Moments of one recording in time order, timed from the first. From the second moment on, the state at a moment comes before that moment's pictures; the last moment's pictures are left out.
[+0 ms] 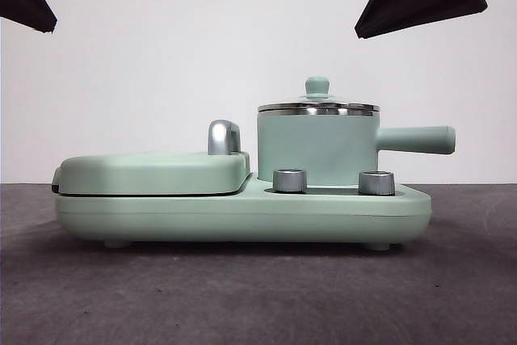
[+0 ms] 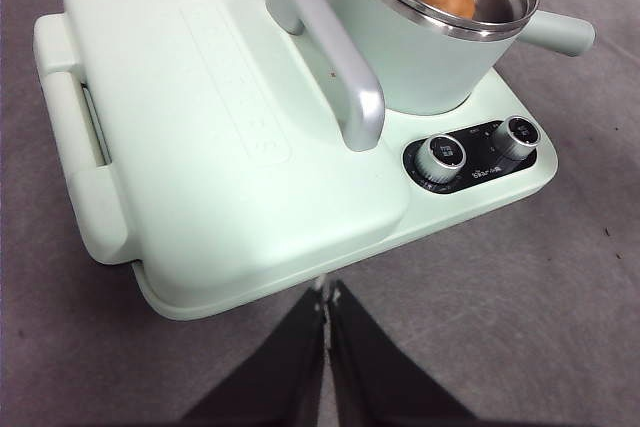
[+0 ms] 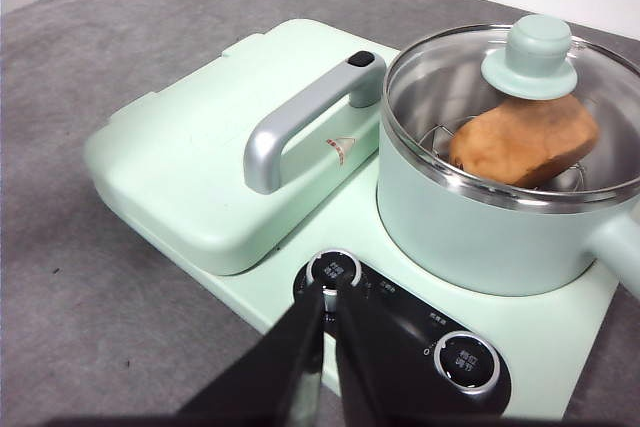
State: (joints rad) left arm -0.45 0.73 0.74 -0.55 0.16 -0.19; right arm 0.72 0.88 0.62 -0.11 0.03 0.10
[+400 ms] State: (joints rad) left arm -0.39 0.59 0.61 -0.38 0.05 -0.14; right arm 0.72 0.88 0.62 -0.11 0.03 0.10
